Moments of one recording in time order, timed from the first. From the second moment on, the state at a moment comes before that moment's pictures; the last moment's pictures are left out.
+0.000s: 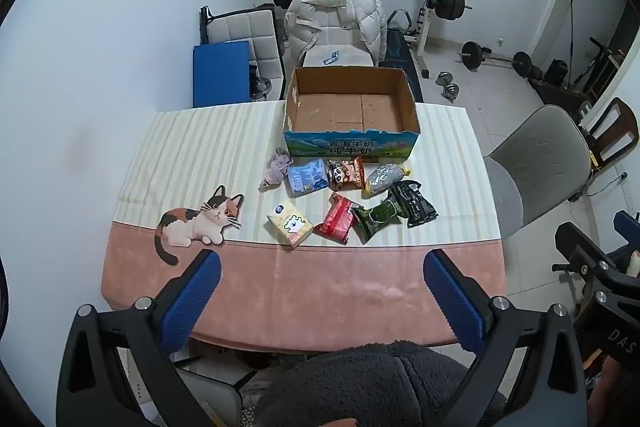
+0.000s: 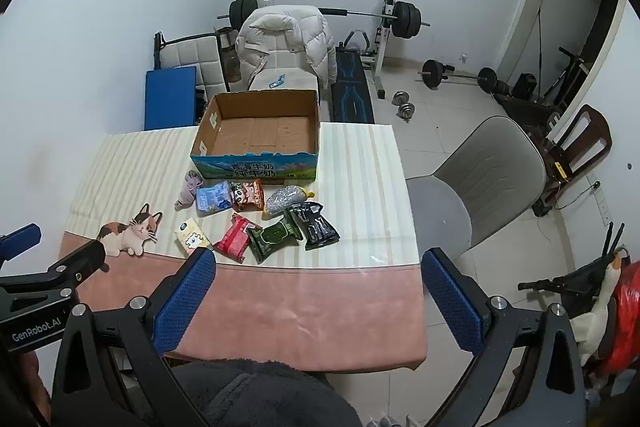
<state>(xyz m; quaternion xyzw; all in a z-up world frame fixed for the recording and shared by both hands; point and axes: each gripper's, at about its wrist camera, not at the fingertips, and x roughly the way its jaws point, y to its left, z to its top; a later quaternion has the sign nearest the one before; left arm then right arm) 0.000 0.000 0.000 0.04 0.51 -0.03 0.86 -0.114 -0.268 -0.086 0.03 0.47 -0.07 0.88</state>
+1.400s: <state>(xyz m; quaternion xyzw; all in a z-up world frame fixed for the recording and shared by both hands) 0.012 0.003 -0.009 0.02 0.52 -0.03 0.85 -0.094 -0.268 -0.085 0.02 0.47 -0.07 0.88</state>
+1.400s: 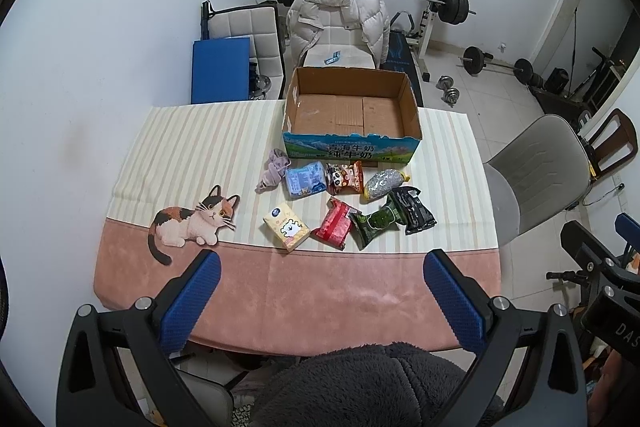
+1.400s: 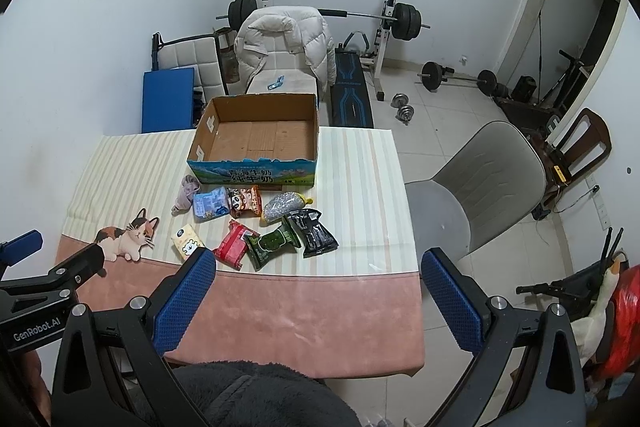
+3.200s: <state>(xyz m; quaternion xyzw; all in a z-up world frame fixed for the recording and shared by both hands) 0.017 -0.002 -0.001 0.02 0.51 -0.03 0.86 -0.094 -0.267 -0.069 0.03 0.46 -0.07 0.89</state>
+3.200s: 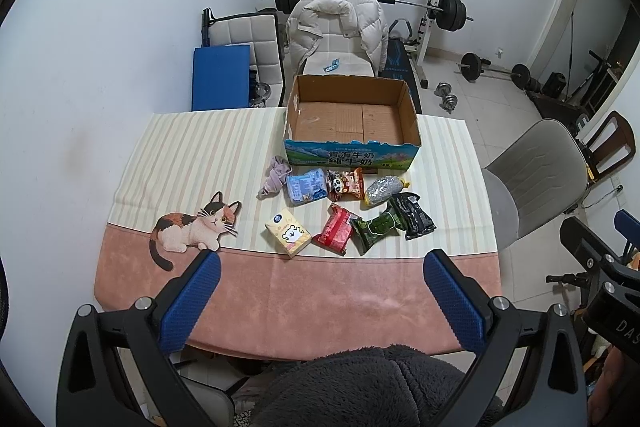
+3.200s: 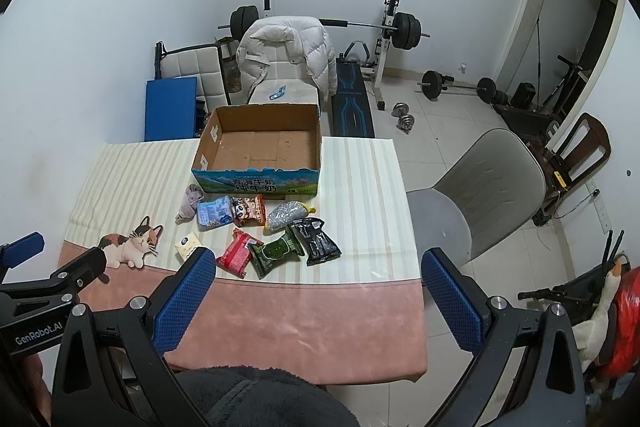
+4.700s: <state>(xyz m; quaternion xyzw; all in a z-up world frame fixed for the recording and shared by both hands) 0.223 0.095 -0.425 -0.06 0.77 0.01 0.64 0.130 -0.143 -0.533 0.33 0.74 0.01 0.59</state>
